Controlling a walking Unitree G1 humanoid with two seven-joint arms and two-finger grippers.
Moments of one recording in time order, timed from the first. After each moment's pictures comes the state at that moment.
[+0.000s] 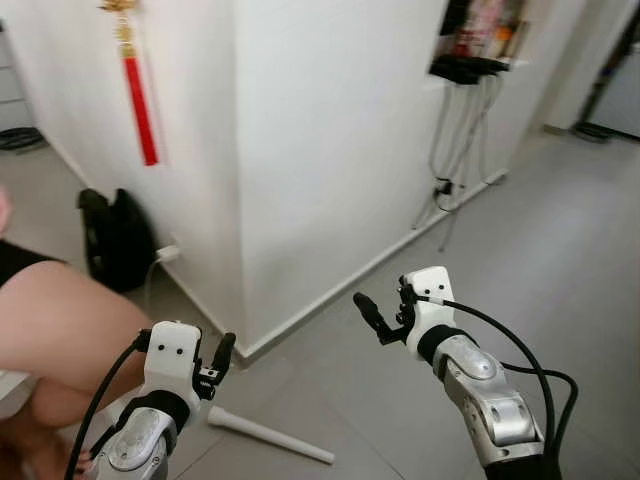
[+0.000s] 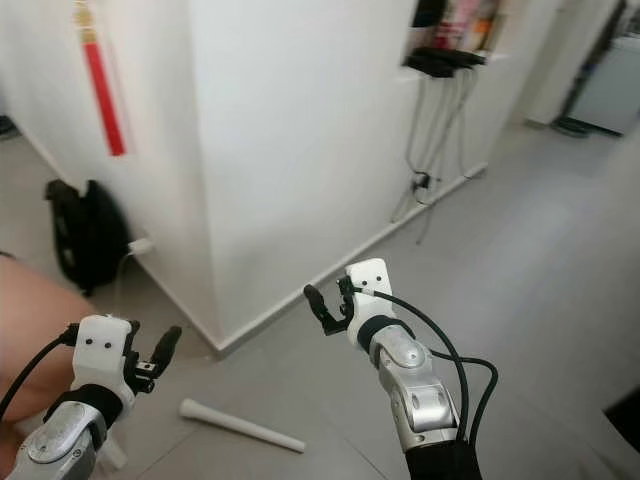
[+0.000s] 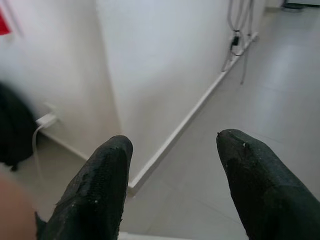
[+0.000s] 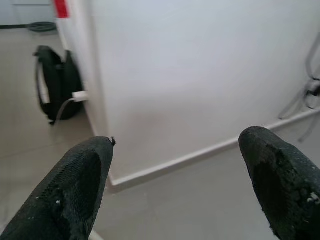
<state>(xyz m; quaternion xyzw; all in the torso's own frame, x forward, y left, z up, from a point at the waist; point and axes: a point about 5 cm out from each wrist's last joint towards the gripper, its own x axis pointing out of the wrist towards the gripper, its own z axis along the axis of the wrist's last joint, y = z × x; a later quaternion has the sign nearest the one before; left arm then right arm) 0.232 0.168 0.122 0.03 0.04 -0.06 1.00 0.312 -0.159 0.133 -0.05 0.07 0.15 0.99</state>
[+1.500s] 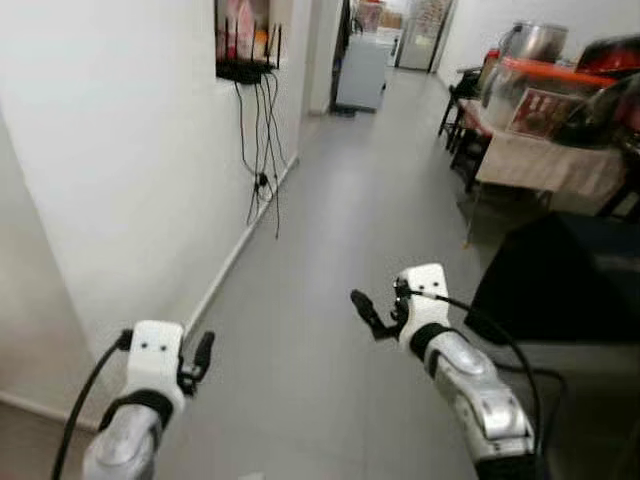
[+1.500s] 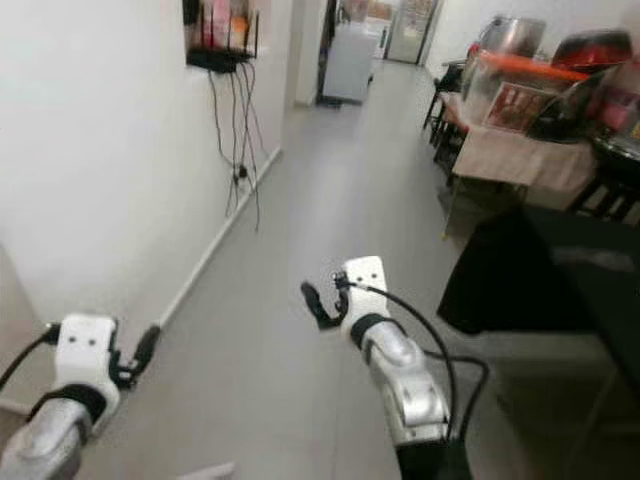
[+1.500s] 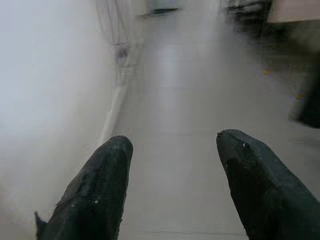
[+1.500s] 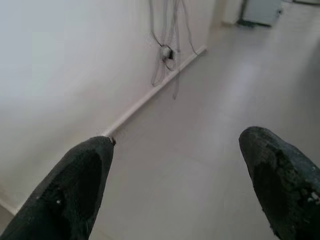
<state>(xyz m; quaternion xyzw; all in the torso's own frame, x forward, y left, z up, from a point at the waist) 0.236 0.171 0.122 0.03 0.04 -0.05 1.00 0.311 -0.167 0.127 -0.04 0.09 0.12 0.99</state>
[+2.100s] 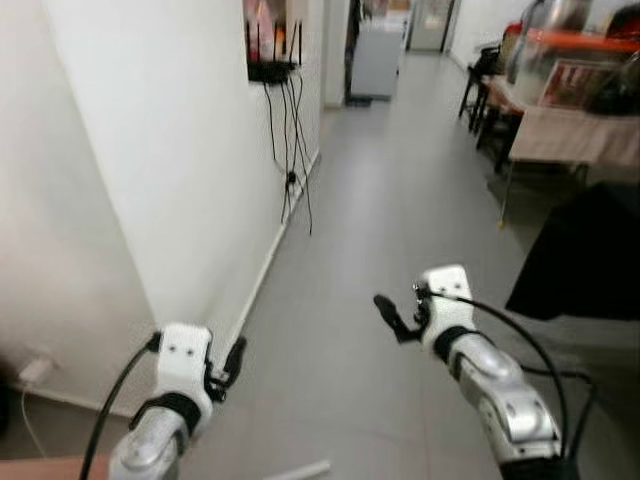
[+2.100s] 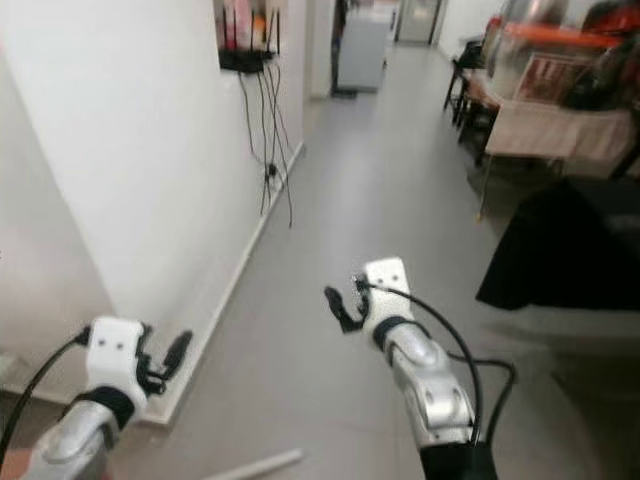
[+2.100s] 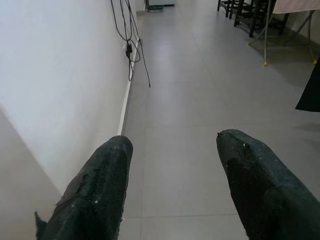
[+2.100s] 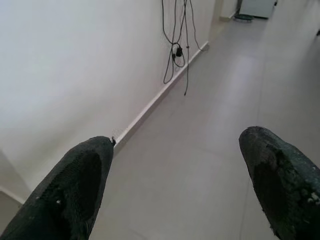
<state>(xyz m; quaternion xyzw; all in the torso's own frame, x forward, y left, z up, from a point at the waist) 0.231 0.174 0.119 0.03 0.06 -0.04 1.00 0.311 -0.161 0.128 -0.03 0.09 0.13 0.99</state>
